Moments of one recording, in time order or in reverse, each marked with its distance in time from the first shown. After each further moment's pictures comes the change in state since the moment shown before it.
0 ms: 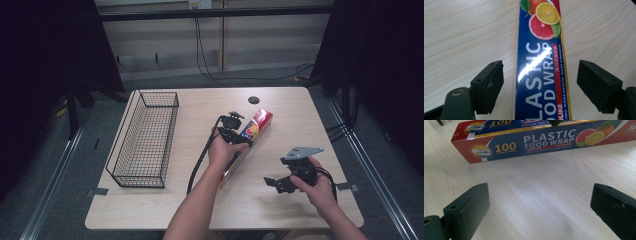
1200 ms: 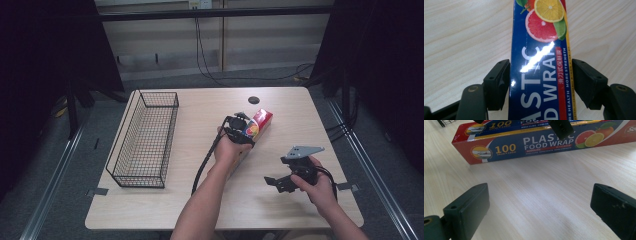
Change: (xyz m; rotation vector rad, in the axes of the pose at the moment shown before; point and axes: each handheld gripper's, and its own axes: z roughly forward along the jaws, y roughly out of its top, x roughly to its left) left arm -0.006 0.007 0.022 0.062 0.036 0.030; right arm -0.002 0.001 -0.001 -0.004 0.003 0.001
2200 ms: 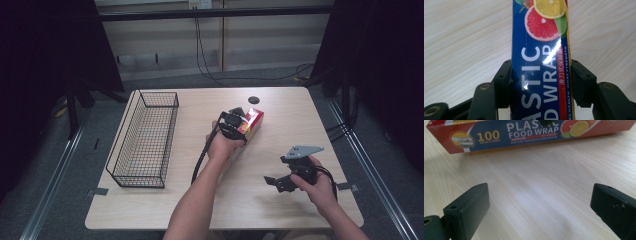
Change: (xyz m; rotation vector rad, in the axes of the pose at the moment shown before) left arm 0.004 0.006 -0.032 0.123 0.096 -0.019; right arm 0.000 0.001 0.001 -0.004 -0.001 -0.013
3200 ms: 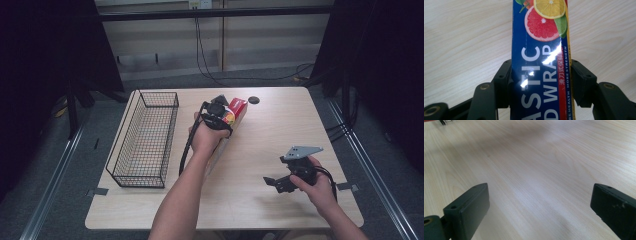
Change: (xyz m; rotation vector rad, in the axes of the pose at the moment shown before) left arm 0.029 -0.004 -0.055 -0.014 0.051 -0.087; right arm 0.003 0.002 -0.001 -0.001 -0.003 -0.012
